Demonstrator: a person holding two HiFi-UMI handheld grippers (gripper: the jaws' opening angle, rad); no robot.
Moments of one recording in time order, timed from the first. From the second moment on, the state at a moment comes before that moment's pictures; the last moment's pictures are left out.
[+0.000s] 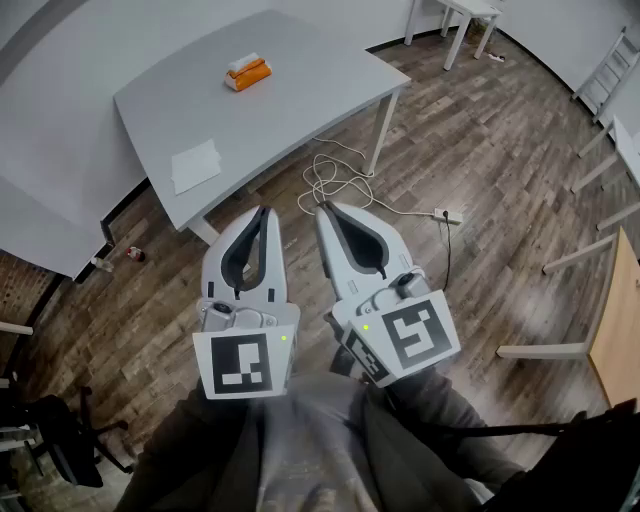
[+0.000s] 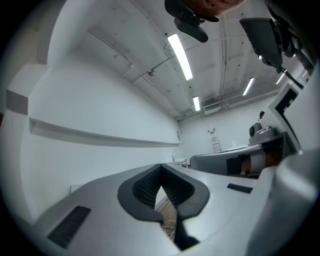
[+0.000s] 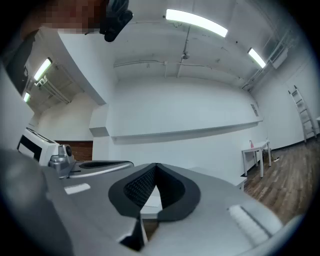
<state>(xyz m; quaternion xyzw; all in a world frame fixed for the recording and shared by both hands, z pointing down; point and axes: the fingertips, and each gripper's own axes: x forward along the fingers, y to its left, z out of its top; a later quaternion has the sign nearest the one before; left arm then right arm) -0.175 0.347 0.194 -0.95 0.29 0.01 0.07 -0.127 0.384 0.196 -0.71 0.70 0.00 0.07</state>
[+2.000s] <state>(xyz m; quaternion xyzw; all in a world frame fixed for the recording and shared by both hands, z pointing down) -0.011 0.053 0.250 -0.94 0.35 -0.02 0.01 0.058 0.099 0.249 -0.69 0.72 -0.07 0.06</state>
